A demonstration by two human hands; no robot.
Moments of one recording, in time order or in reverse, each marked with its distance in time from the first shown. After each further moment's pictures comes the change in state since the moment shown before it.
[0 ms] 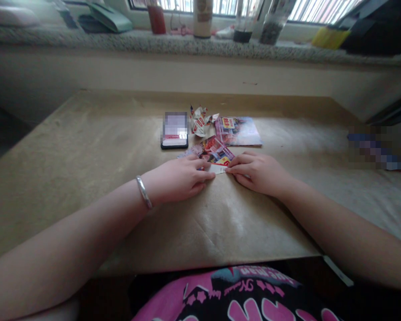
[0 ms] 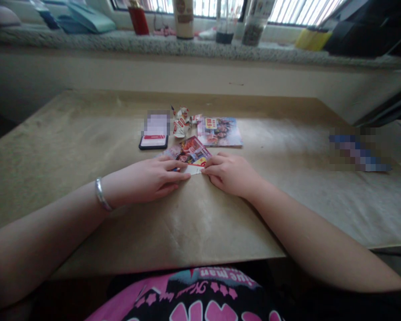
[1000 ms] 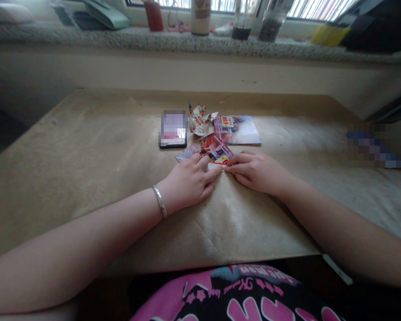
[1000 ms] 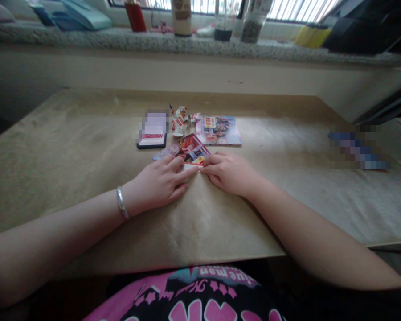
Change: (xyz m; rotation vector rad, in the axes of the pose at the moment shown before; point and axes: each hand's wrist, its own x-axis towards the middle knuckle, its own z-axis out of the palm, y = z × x) left_hand 0.013 0.025 0.020 0.233 0.132 -0.154; right_hand 0.001 0.003 0.001 0.015 0.008 -0.059
